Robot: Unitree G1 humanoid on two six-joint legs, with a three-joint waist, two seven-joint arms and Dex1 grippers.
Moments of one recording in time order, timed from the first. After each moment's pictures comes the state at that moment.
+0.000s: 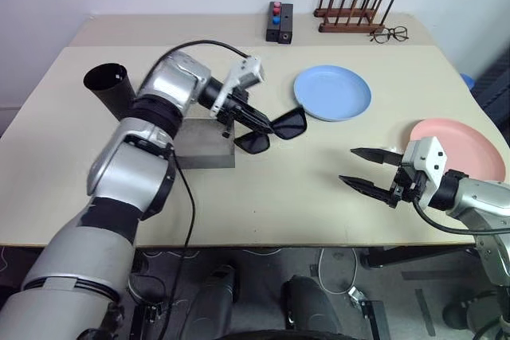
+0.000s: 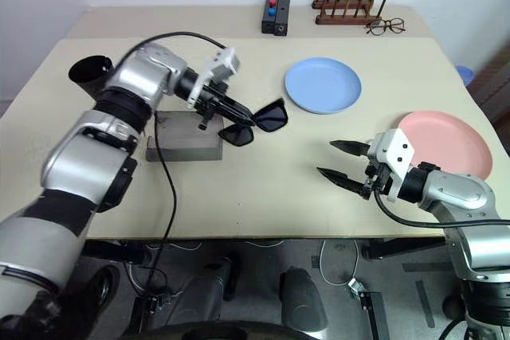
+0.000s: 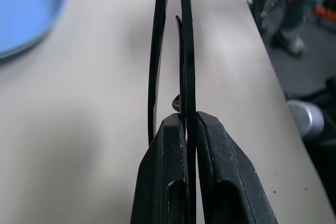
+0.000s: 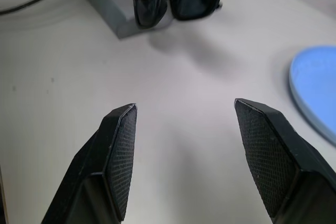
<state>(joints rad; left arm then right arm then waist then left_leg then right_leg) -1.38 0.38 -0.38 1.08 -0.15 0.28 -1.61 -0.04 -0.80 -0.24 -0.32 0.50 0.28 0.99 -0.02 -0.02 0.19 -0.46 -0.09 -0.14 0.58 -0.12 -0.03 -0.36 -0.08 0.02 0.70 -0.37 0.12</state>
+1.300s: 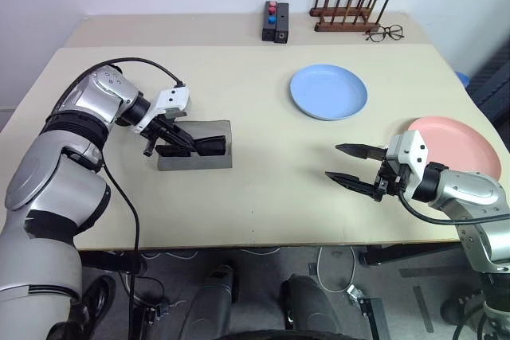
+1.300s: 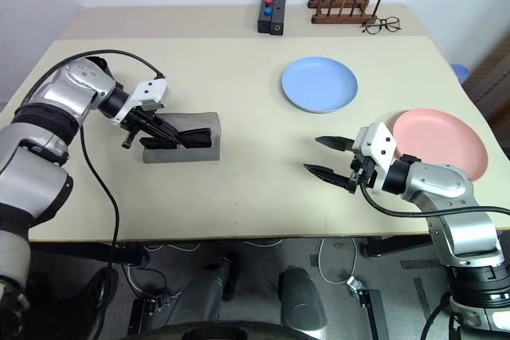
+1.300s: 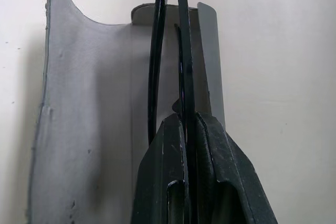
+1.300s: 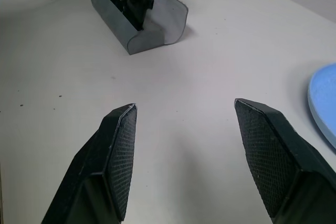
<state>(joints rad) -1.28 0.71 -0.80 1.18 -0.28 -0.13 -1.61 -0.13 -0.77 -0.14 -0.28 0.48 0.28 0.99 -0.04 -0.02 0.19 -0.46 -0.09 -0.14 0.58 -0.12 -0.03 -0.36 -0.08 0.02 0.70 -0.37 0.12</state>
